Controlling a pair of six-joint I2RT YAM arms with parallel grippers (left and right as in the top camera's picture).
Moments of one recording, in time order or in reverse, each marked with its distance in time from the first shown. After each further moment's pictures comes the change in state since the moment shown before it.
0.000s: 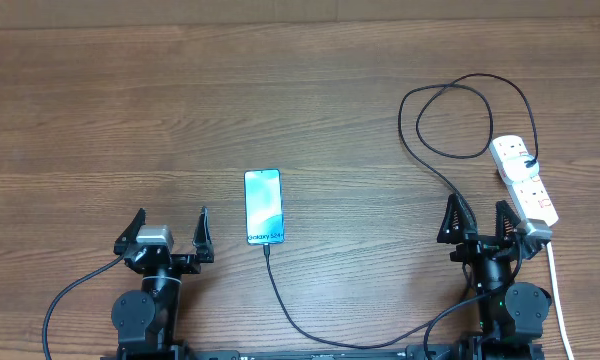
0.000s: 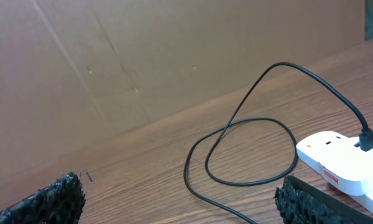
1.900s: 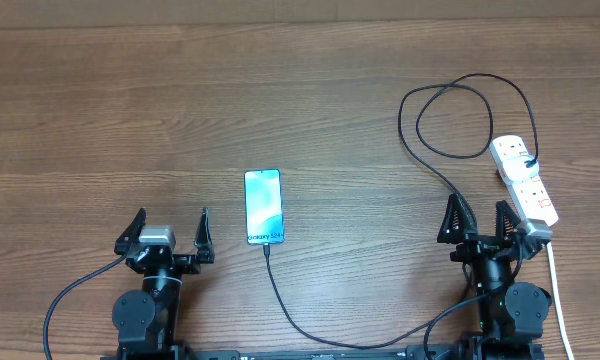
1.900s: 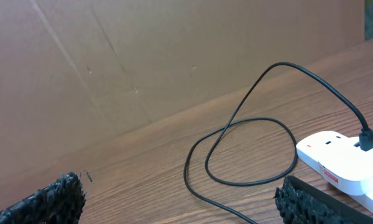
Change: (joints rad) left arm -0.006 0.000 0.000 -0.002 -0.004 0.030; right arm 0.000 0.000 0.000 0.000 0.000 0.002
